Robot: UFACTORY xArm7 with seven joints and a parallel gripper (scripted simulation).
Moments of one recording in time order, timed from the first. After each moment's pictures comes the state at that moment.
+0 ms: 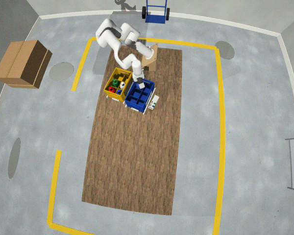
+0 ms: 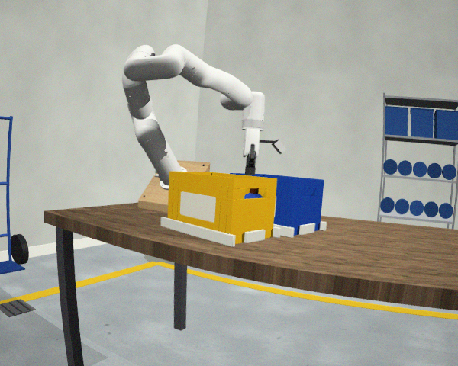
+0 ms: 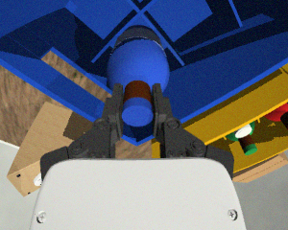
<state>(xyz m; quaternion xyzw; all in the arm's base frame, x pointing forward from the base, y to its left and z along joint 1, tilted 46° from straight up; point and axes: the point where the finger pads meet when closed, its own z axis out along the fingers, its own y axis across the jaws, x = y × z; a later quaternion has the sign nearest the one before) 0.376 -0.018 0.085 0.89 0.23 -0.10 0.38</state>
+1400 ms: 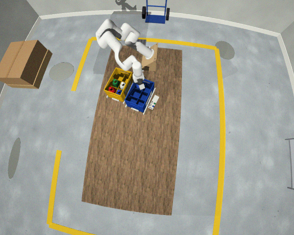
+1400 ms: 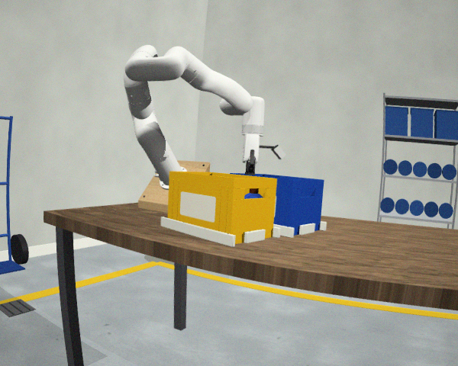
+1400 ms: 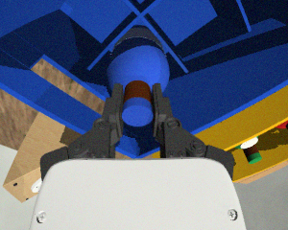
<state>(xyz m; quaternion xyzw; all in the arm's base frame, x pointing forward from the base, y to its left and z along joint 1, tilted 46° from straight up) 0.376 -0.032 0.072 0.89 0.23 -0.10 0.38</state>
